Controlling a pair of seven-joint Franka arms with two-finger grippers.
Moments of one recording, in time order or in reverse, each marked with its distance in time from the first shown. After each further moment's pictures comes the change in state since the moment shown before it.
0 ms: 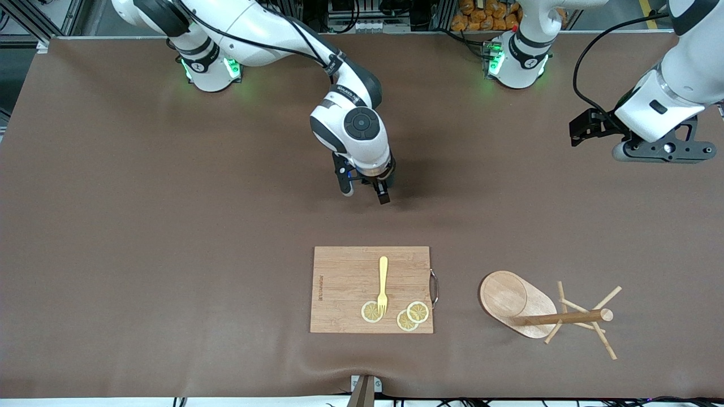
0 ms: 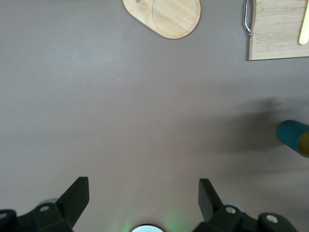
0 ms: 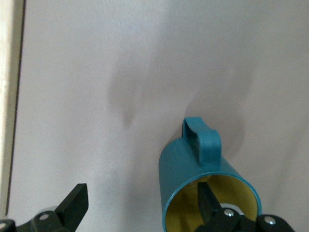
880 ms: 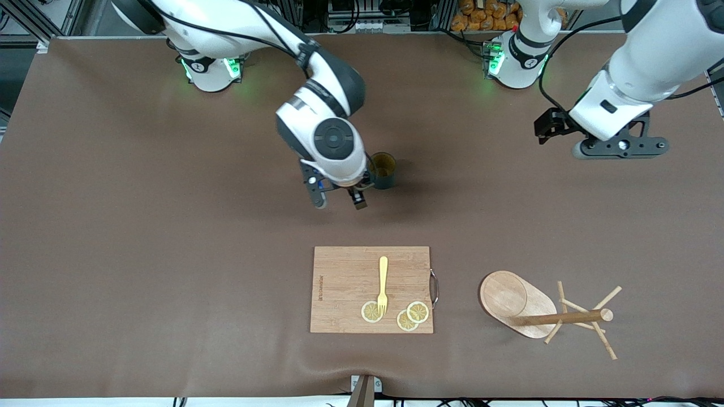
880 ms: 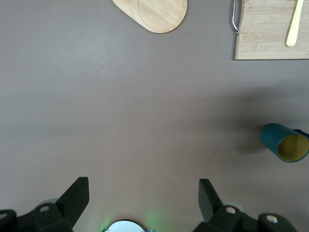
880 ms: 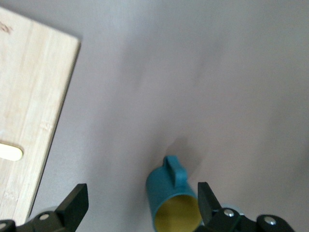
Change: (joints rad) left arm -0.014 0.012 -0.112 -0.010 0.000 0.000 -0.189; right arm -0.163 -0.099 0.031 0.159 0.070 -0.427 -0.303
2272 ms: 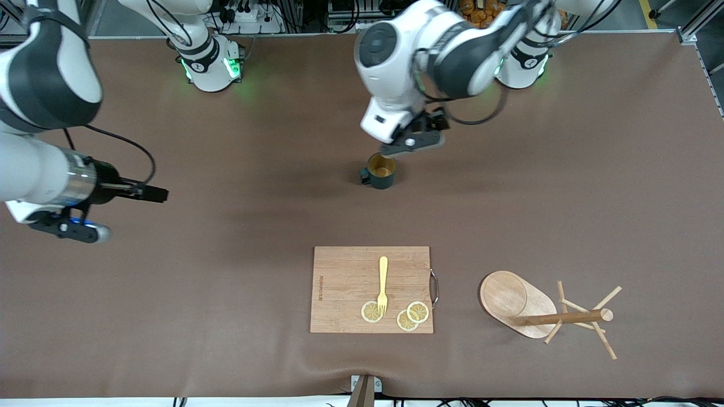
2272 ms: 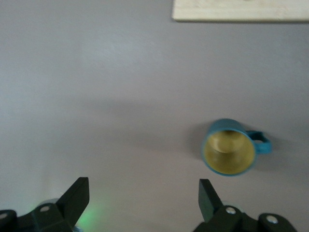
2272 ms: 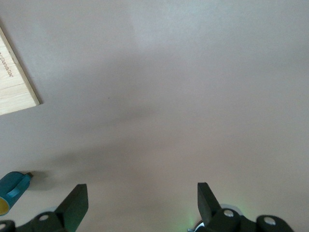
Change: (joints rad) left arm -0.402 0.384 -0.248 0.087 0.269 0.088 -0.805; right arm -0.610 -0.287 -0.013 -0.004 0.007 -0.388 -1.513
